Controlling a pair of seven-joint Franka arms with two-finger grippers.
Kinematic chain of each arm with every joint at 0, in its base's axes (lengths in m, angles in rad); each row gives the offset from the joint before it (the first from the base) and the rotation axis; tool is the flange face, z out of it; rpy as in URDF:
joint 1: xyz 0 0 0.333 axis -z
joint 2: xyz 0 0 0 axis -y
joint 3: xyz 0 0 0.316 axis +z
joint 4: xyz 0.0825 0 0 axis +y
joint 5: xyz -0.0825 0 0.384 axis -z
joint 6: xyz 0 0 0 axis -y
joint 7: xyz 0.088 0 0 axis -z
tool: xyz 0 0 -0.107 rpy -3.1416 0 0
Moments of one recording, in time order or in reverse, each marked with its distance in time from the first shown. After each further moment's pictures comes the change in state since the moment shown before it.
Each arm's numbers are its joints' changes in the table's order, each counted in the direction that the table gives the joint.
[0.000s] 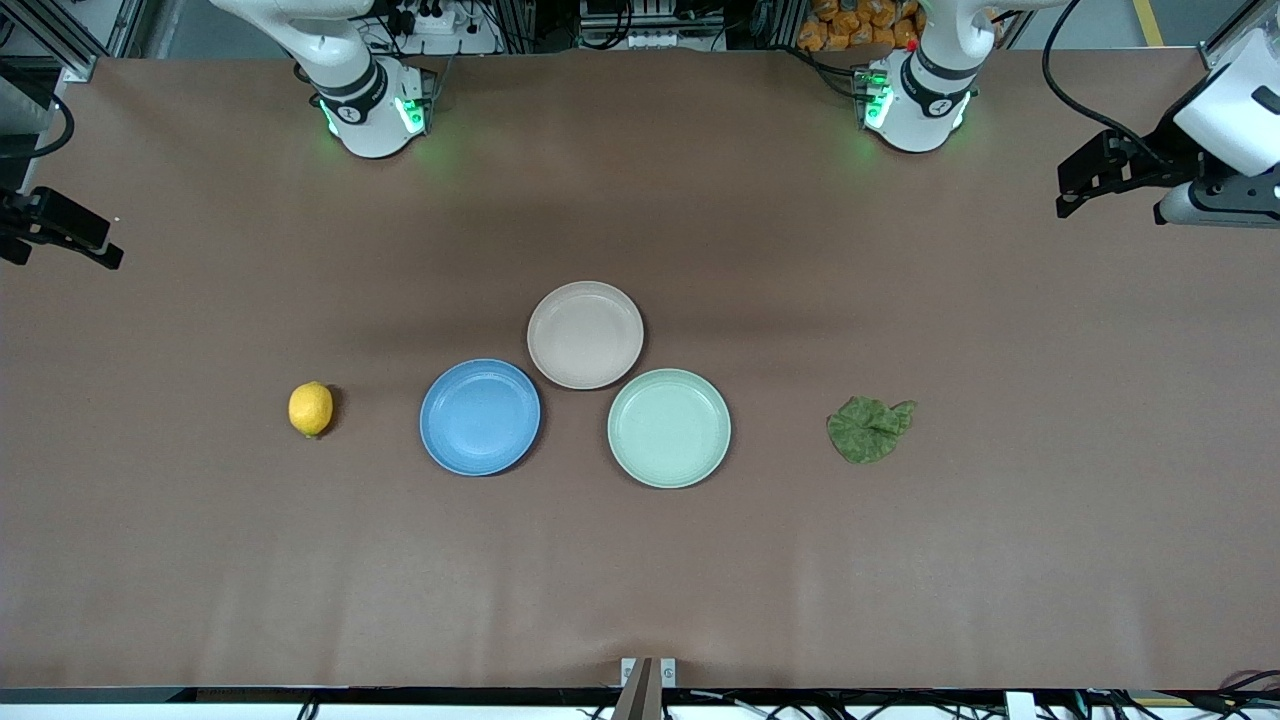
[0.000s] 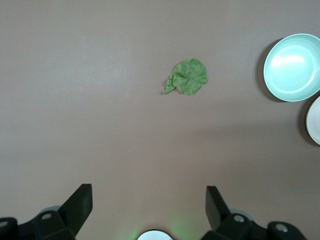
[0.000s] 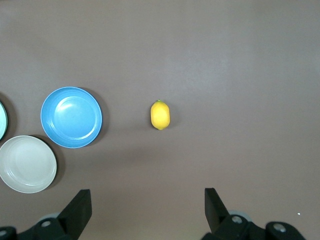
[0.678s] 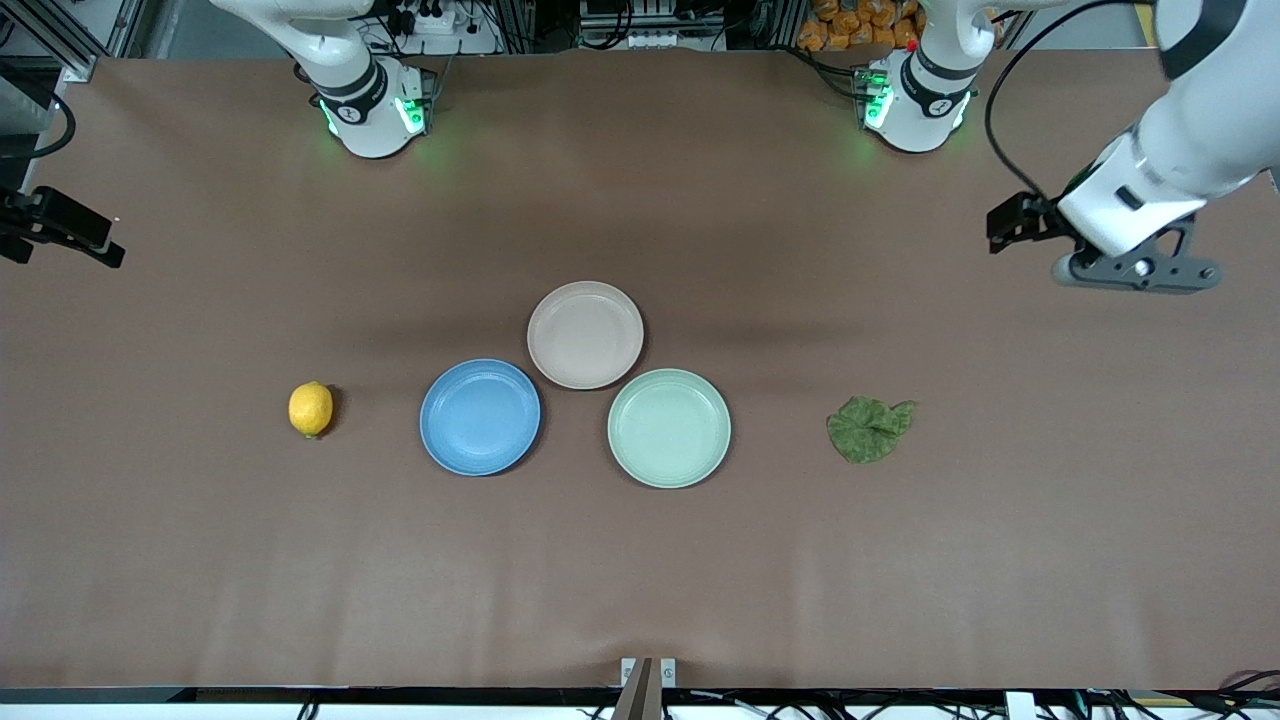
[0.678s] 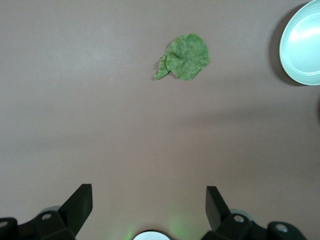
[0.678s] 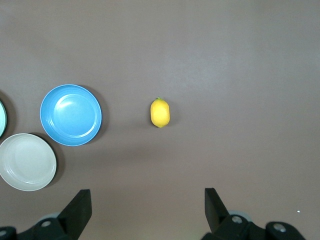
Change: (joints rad) left arm 0.001 -0.012 -0.037 0.253 0.004 0.178 -0.018; right arm 0.000 -0.003 0.000 0.000 0.000 -0.015 0.000
